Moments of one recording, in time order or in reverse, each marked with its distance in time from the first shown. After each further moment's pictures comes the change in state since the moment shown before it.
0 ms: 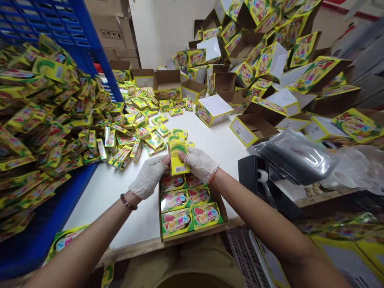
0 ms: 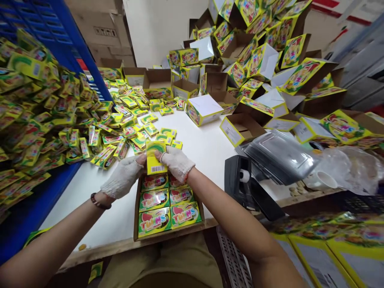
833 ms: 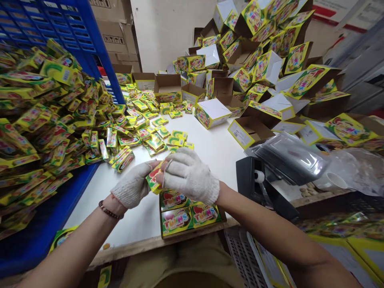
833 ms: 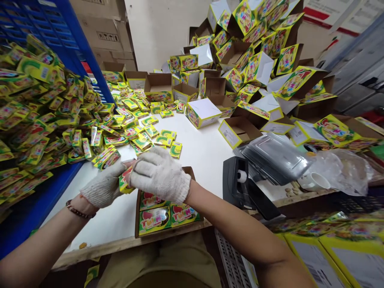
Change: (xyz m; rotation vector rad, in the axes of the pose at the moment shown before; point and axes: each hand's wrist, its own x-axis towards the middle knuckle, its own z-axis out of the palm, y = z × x) left_hand -0.030 0.017 -0.018 -0.514 -0.024 -0.218; right_hand -0.039 -0.020 0.010 -1.187 -0.043 -1.123
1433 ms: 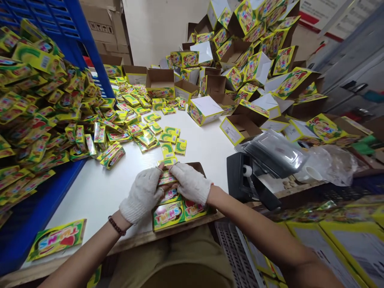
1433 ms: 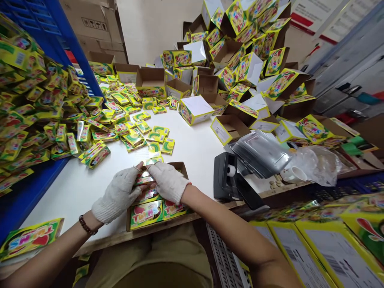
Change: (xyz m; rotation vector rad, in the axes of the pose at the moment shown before) left_hand -0.003 -0.073 -0.001 1.367 0.138 0.911; right_hand -0.045 -0.009 0.039 0.226 -0.267 0.477
